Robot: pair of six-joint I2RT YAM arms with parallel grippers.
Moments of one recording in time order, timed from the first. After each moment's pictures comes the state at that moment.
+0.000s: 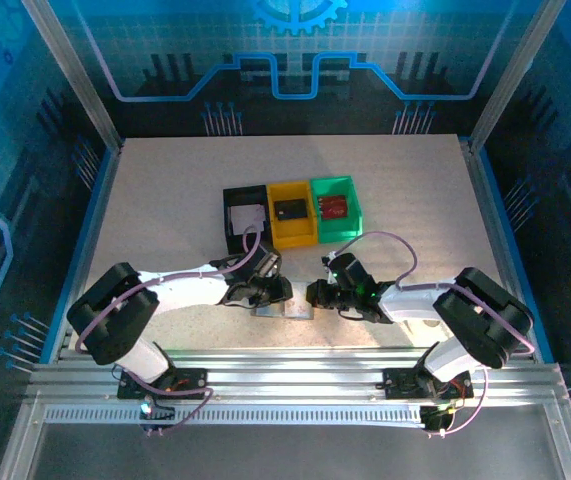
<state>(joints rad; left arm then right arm) -0.75 1.56 0.73 -0.20 0.21 -1.00 0.74 1.51 0.46 0.27 -0.23 0.86</state>
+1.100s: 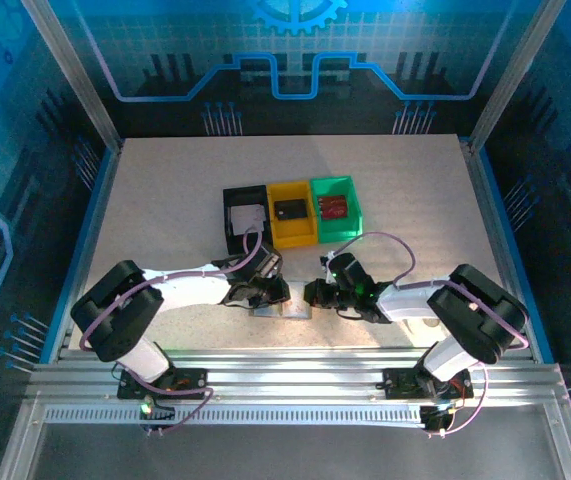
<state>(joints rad) -0.75 1.58 0.73 -0.20 0.20 -1.00 0.74 1.54 0.45 0.34 -0.26 0.88</state>
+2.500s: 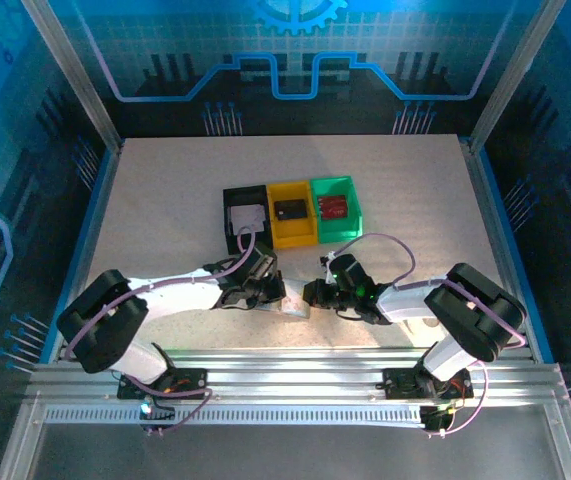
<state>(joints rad) -0.75 1.49 0.69 -0.17 0.15 -1.00 0.74 1.56 0.44 0.40 -0.27 0.89</state>
